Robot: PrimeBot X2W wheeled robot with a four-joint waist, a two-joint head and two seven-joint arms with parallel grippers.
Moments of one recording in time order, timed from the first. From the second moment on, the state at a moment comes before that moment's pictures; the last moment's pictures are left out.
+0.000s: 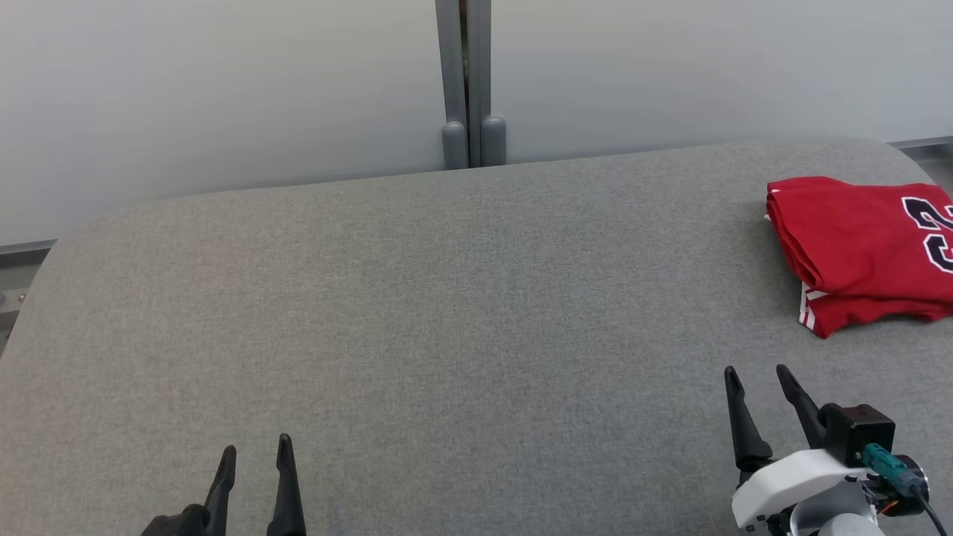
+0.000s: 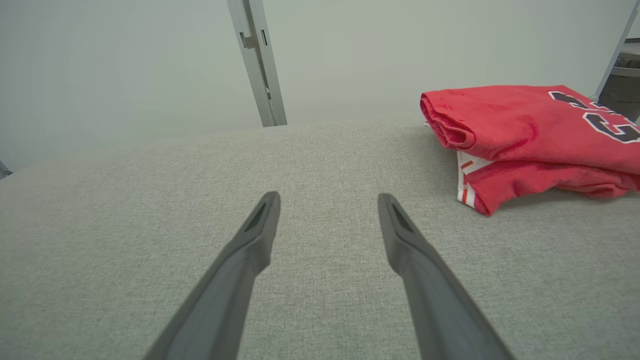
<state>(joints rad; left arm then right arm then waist) 0.14 0.05 -0.08 0.20 -0.36 -0.08 -0.26 -0.07 -0.05 -0.03 0.35 0.19 0.13 -0.26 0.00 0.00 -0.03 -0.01</state>
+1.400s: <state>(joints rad) 0.10 0.05 -0.05 0.26 -0.73 -0.09 -0.15 -0.04 -0.04 -0.03 0.34 0.61 0.13 -0.15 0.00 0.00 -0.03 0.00</state>
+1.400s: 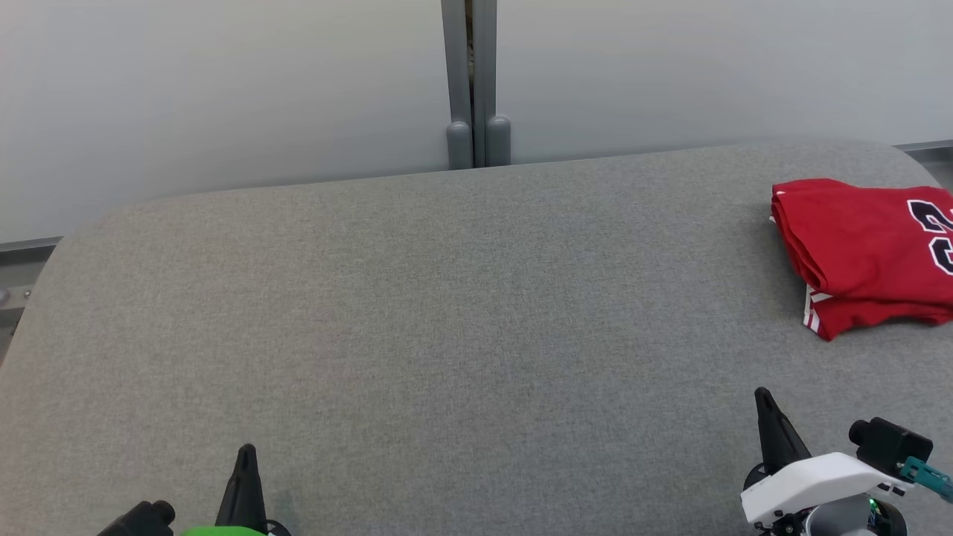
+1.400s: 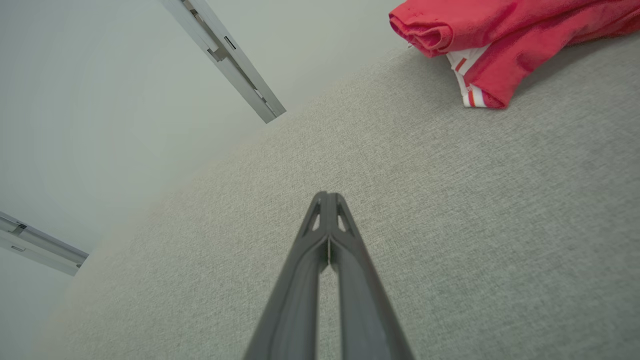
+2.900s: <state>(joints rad) -0.01 0.05 0.03 0.25 -1.22 -0.11 -0.01 -0.07 -0.04 -0.08 0.29 1.16 0.13 -0.01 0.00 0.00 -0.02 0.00</state>
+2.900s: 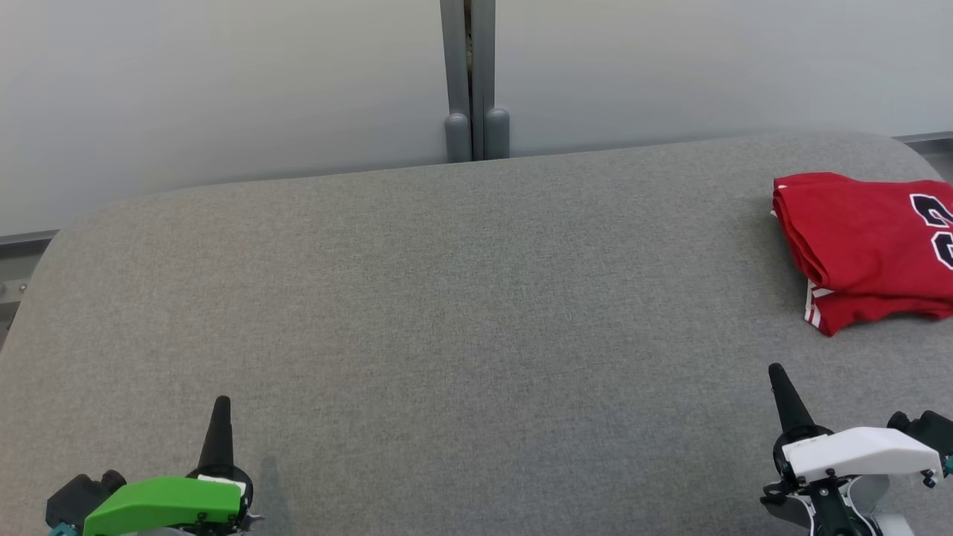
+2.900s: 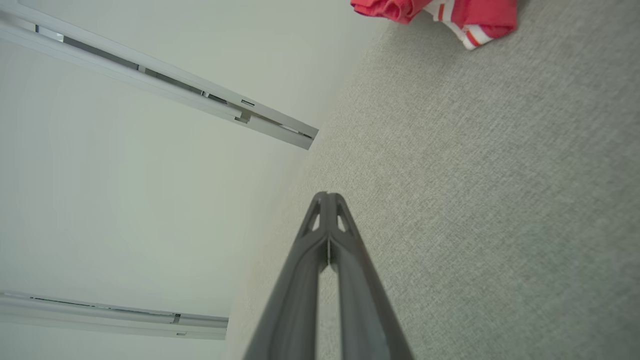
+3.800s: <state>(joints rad) -0.06 0.05 0.07 0.25 -1.43 -0.12 0.05 -0.09 -0.05 -0.10 0.27 1.39 0.13 0.06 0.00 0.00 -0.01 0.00</state>
